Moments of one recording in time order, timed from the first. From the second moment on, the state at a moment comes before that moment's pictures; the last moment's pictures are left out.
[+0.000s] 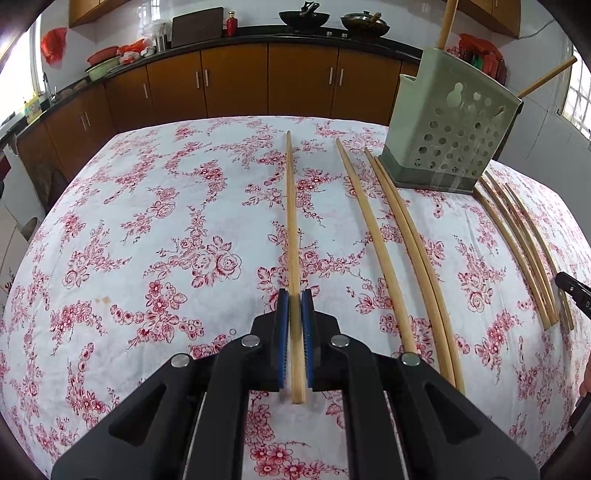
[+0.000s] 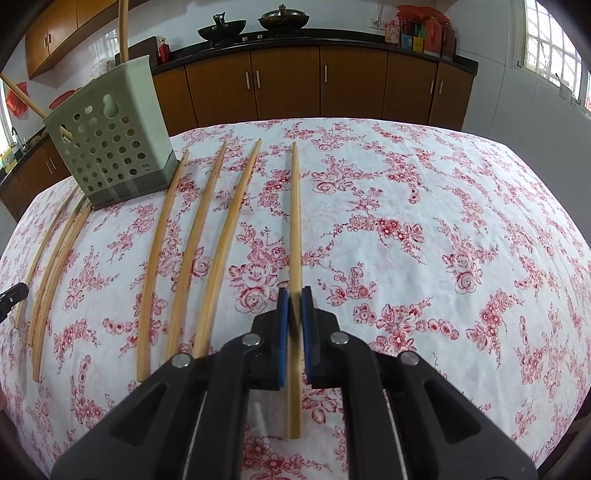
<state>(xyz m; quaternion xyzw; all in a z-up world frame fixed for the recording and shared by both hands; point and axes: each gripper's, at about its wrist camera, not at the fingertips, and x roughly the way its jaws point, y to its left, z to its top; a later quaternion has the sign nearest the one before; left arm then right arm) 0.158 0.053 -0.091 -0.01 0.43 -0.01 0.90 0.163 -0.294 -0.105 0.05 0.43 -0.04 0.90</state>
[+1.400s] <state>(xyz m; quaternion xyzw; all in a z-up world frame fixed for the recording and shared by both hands) 0.124 0.072 0.080 -0.06 0.25 -0.04 0.97 0.127 -0.306 0.072 0.08 0.22 0.00 0.97</state>
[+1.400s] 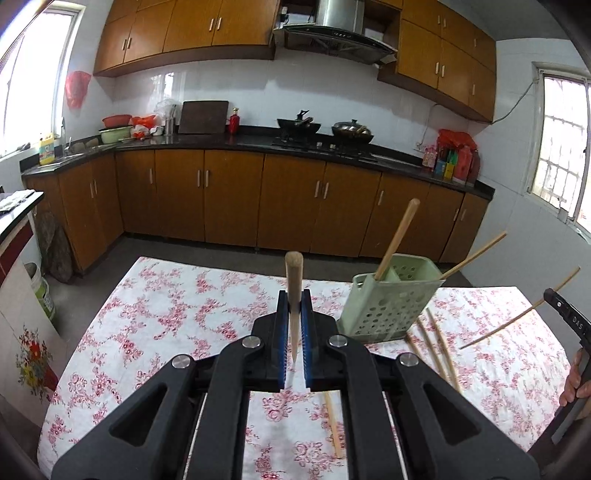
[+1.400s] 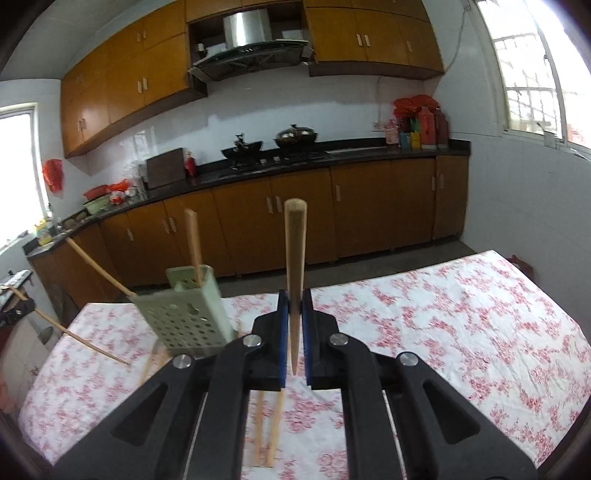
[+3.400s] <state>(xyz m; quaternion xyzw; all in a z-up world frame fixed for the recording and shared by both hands) 0.147 0.027 0.126 -0.11 0.16 -0.05 0.98 0.159 -0.289 0.096 0.10 0.20 0.02 0.97</state>
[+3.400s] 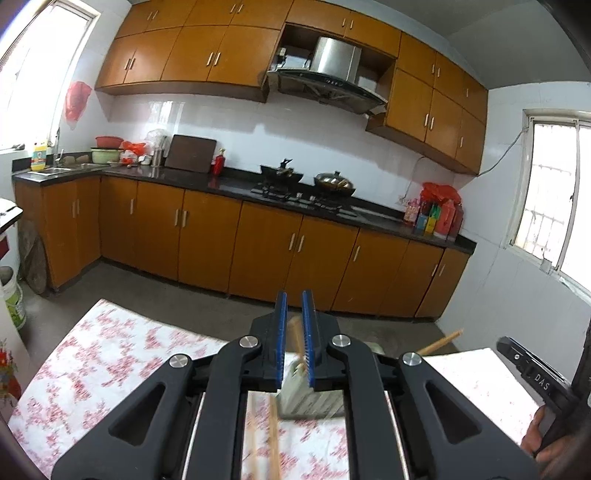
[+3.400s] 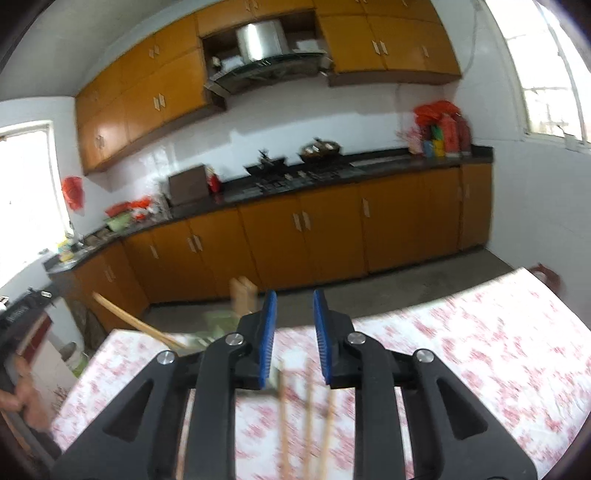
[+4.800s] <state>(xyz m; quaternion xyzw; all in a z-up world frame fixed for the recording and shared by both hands) 0.163 0.006 -0.080 -0.03 0.43 -0.07 0.90 0.193 -0.310 -0.103 0.08 0.43 -0.08 0.89</state>
